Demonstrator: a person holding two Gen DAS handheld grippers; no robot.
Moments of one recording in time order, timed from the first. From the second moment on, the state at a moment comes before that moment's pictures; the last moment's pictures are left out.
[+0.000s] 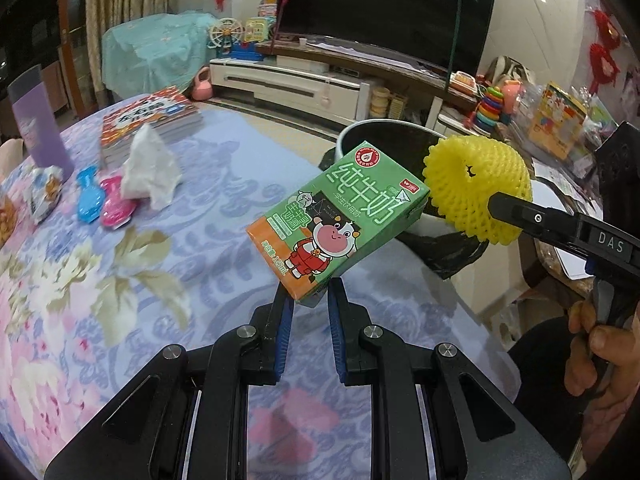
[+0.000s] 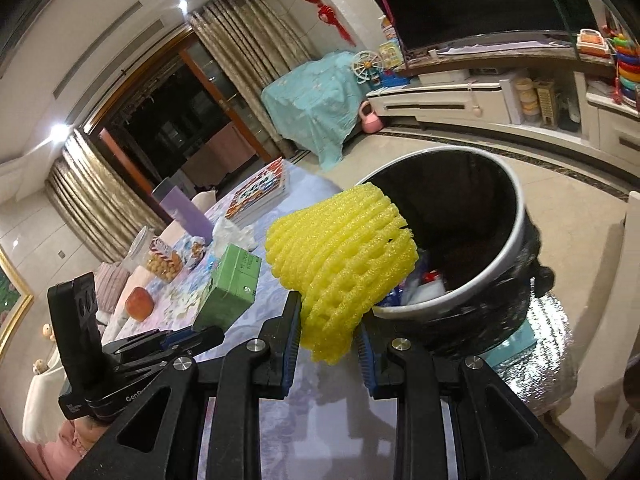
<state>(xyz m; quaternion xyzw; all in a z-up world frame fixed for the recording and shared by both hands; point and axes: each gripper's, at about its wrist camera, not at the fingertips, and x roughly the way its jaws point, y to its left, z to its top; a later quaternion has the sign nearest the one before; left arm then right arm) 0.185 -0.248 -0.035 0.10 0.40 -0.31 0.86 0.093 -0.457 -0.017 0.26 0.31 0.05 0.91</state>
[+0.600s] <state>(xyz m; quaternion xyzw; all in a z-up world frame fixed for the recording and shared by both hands) 0.199 -0.311 -0.032 0.14 0.40 -0.32 0.85 0.097 -0.495 -0.015 0.26 0.31 0.02 0.92</state>
